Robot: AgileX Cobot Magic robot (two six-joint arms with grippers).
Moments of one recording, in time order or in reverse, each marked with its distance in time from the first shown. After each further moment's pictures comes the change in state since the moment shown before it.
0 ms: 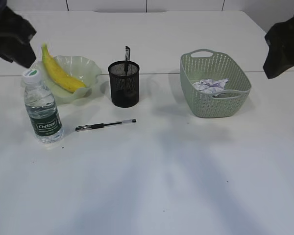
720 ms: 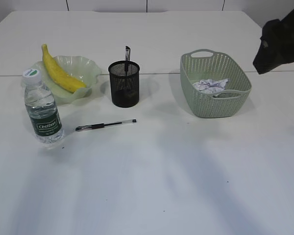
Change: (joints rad) left arm 0.295 -0.347 0.431 -0.097 -0.137 -0.048; right arm 0.000 0.000 0.000 0.043 -0.068 -0.187
